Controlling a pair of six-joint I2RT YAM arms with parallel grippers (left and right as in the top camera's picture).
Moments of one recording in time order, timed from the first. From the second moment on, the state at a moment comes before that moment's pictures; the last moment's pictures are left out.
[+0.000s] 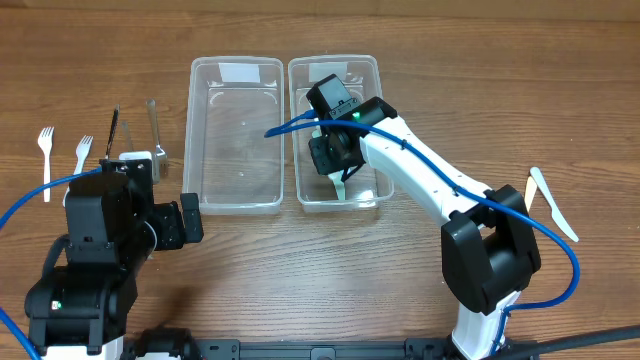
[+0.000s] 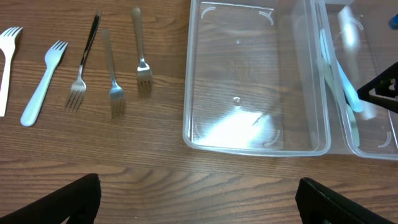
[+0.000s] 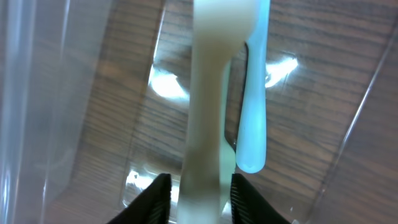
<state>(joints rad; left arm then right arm) 0.00 0.81 1.02 -1.06 0.02 -0.13 0.58 1.98 1.56 -0.90 -0.02 0.23</state>
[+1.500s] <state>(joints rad) 0.00 0.81 1.02 -1.06 0.03 -0.13 -0.46 1.85 1.10 -0.76 0.00 0.34</state>
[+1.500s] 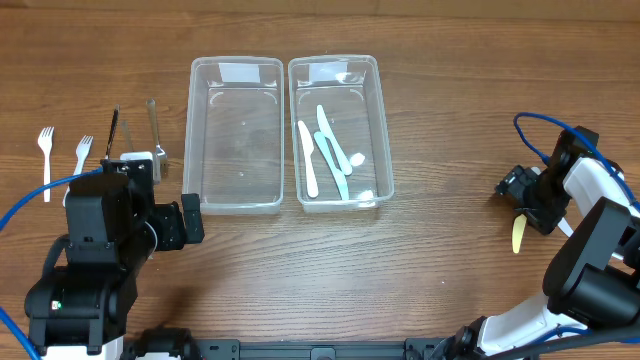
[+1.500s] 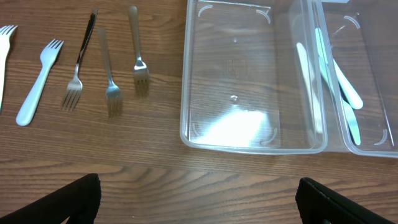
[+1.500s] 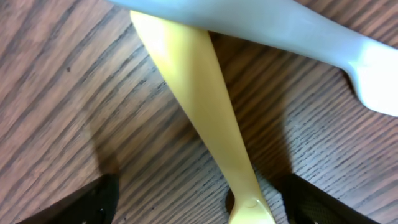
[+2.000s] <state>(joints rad) 0.00 0.81 1.02 -1.07 0.03 -0.13 -0.46 1.85 1.10 -0.69 -0.01 0.33</state>
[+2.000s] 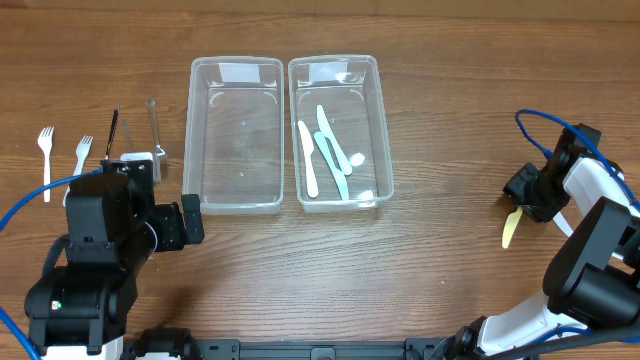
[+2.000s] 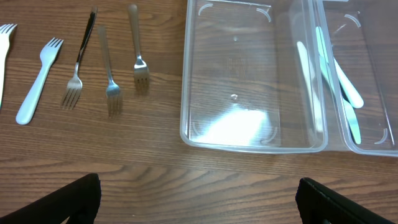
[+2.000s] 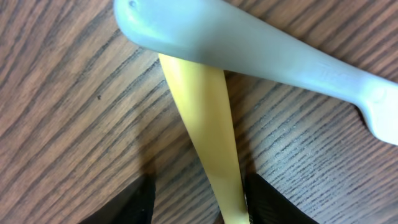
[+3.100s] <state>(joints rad) 0.00 0.81 1.02 -1.08 0.03 -0.13 -0.39 1.85 1.11 -0.71 -0.01 0.35</state>
